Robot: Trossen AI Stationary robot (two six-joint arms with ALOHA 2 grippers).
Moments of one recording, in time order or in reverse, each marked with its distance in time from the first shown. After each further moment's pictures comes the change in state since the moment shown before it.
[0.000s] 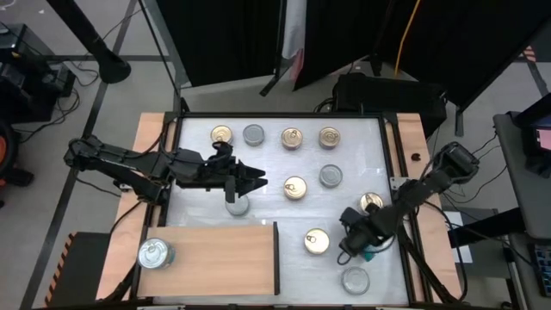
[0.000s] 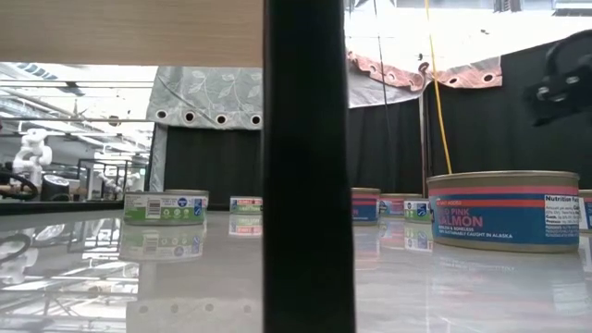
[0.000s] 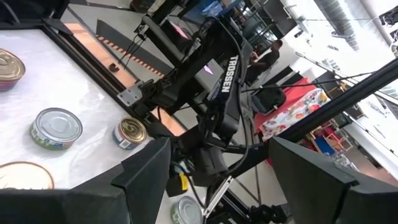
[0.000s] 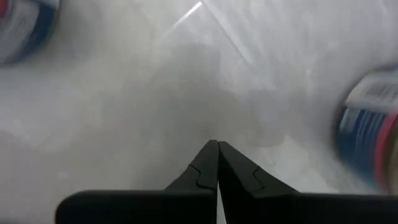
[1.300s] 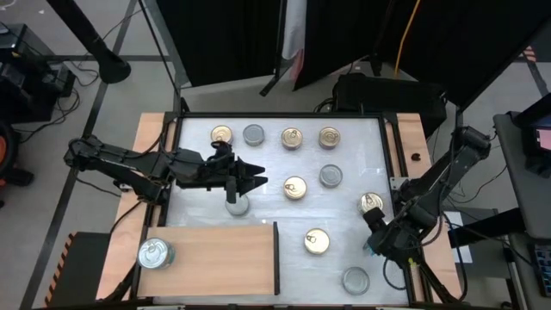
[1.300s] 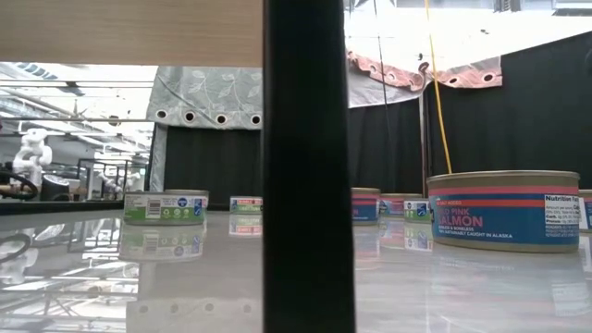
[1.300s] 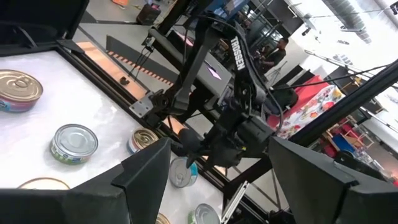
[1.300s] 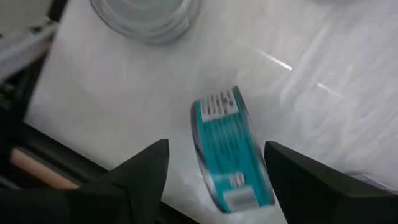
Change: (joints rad) left arm 0.000 0.000 0.000 -0.001 -0.040 0.085; right arm 0.241 -0.342 -0.002 -0.091 -0.159 -0.953
